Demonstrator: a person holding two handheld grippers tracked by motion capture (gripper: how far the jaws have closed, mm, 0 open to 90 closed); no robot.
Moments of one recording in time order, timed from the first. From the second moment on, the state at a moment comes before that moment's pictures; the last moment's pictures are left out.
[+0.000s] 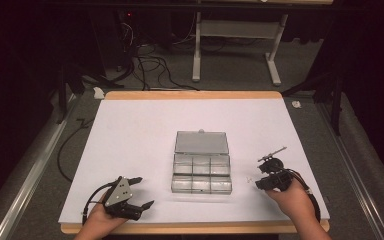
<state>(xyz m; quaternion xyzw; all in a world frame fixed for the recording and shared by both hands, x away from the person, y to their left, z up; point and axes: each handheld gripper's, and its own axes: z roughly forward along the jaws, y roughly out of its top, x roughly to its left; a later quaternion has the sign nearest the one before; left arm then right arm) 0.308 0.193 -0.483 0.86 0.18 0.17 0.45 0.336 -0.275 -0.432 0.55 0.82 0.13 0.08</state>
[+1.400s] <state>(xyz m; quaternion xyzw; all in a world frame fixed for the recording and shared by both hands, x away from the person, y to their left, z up) 0.309 0.192 -0.483 0.86 0.18 0.16 0.45 0.379 -0.248 -0.431 0.53 0.84 0.07 0.04</state>
